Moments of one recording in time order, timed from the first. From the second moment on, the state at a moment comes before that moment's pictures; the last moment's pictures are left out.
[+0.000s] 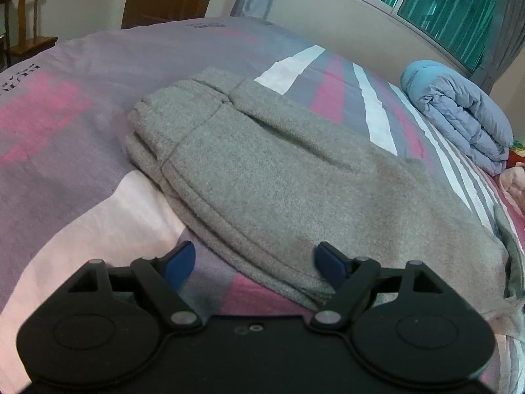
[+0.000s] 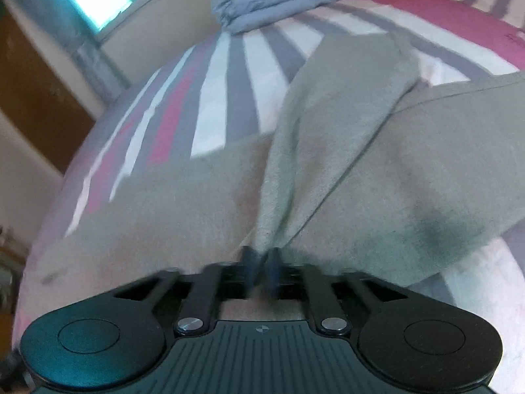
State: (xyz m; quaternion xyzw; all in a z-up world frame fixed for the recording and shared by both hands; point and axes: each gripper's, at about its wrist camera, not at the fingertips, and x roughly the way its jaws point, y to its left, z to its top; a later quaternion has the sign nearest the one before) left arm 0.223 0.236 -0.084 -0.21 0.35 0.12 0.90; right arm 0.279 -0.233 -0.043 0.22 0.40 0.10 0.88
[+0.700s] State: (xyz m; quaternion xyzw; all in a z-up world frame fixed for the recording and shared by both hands) left arm 0.220 0.241 -0.087 -0.21 0.35 0.11 0.91; right arm 0.238 -0.271 -0.074 0.16 0.41 0.05 0.90
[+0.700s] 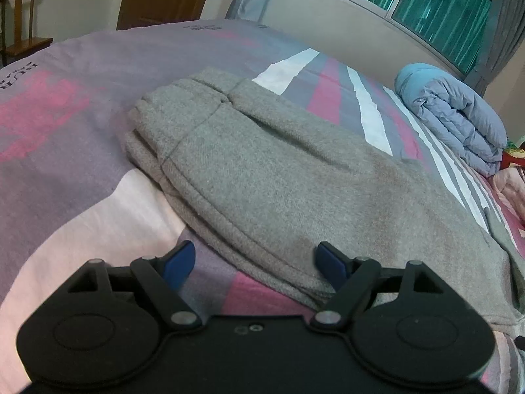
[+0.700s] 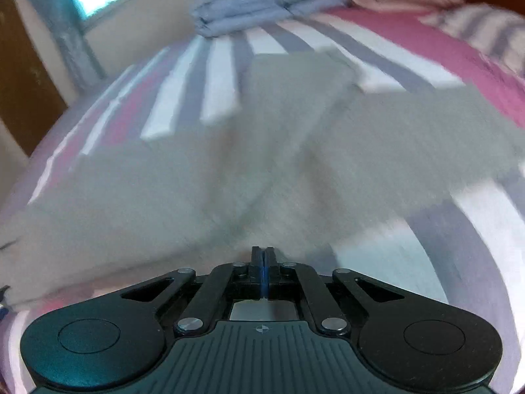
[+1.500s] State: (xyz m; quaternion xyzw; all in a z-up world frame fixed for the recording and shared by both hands) left arm 0.221 0.238 -0.089 -0.21 0.34 0.11 0.91; right arm 0.260 -0.332 -0.070 0.22 0.36 0.03 0.91
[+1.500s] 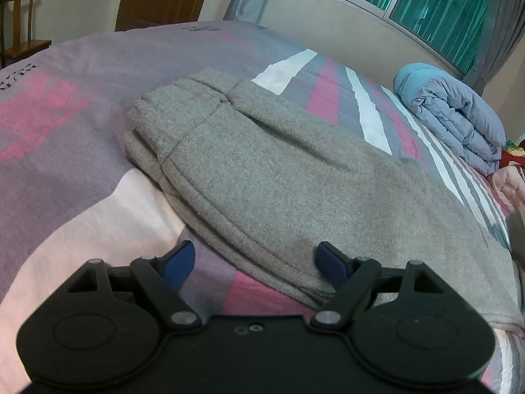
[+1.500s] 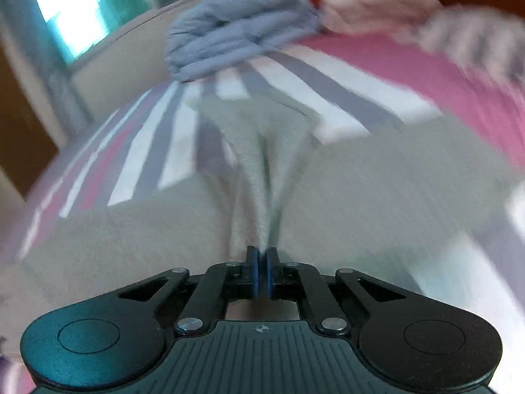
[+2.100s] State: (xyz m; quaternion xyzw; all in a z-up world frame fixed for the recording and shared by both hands) left arm 0.221 0.237 -0.088 -0.21 0.34 0.11 0.91; right arm 0.309 -0.324 -0.035 0.08 0.29 0.05 0.95
